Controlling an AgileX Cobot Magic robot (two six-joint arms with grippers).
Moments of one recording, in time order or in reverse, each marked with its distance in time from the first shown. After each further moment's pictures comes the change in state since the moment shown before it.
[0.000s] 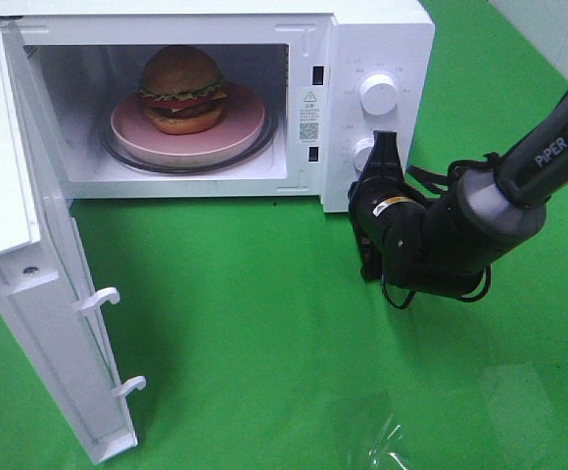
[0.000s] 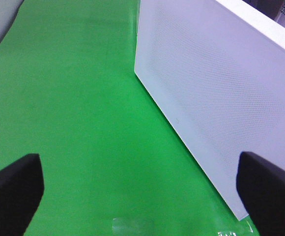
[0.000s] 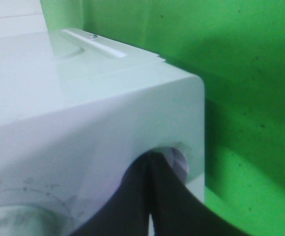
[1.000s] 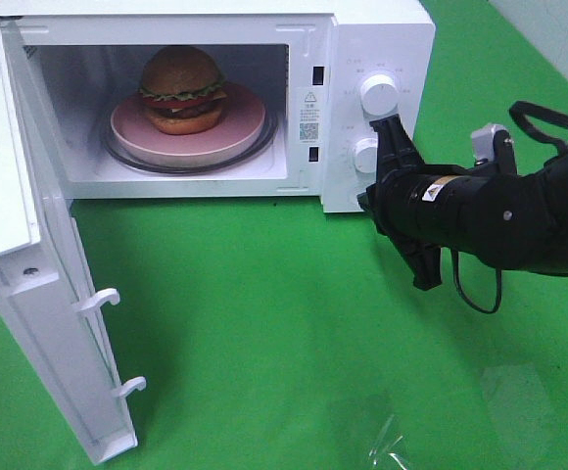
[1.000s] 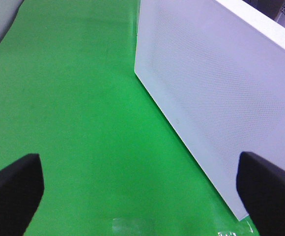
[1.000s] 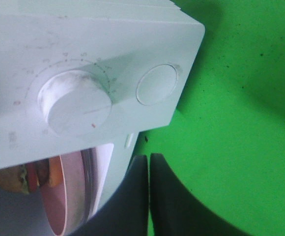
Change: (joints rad) left arm 0.000 0.000 0.000 0.000 0.000 0.000; right arm -0.017 -0.370 0.223 -0.195 0.352 -0.240
